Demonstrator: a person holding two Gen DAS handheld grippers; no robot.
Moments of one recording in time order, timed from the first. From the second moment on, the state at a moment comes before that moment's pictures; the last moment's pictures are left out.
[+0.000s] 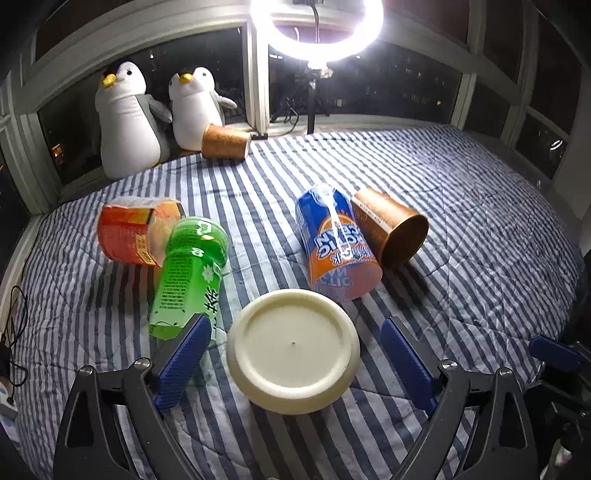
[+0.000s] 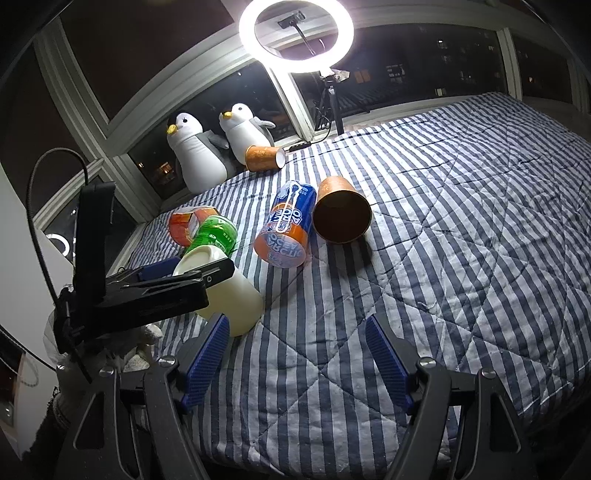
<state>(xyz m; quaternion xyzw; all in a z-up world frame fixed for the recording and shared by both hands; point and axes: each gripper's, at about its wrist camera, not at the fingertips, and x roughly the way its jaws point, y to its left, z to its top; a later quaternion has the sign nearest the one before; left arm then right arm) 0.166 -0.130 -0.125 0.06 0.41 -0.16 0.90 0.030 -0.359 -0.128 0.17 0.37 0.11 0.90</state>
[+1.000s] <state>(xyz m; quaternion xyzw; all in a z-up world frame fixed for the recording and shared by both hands) 0.007 0.000 -0.044 0.00 0.24 -0.01 0.97 -0.004 -0.269 -0.075 0.04 0.24 0.10 0.96</state>
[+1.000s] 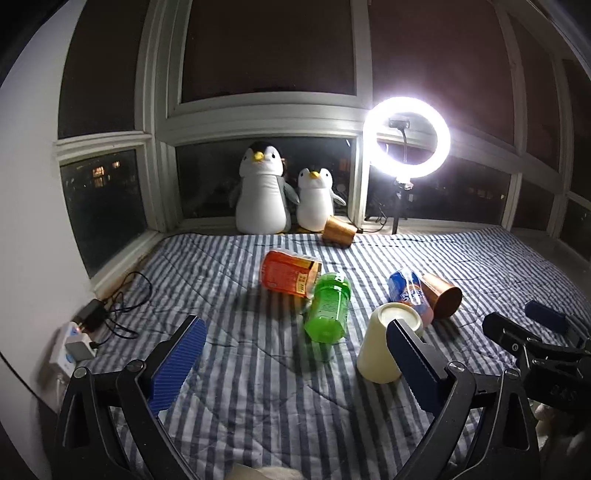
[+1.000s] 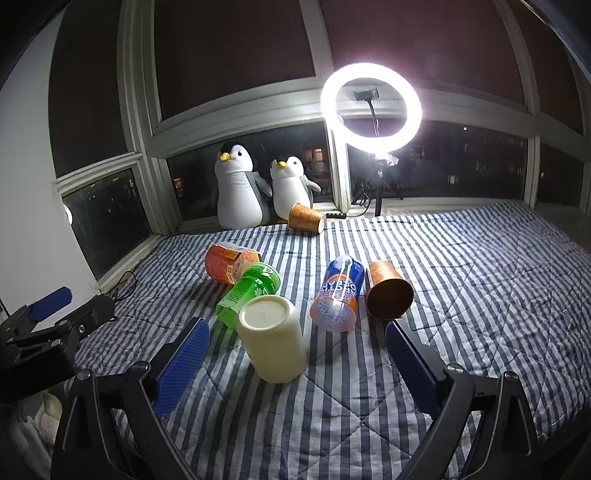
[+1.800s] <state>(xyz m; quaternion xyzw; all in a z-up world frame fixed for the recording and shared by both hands) -0.010 -0.011 -0.034 0.00 0.22 -0.01 0.97 -0.026 -0.264 -0.064 0.02 0.20 0.07 0.98</state>
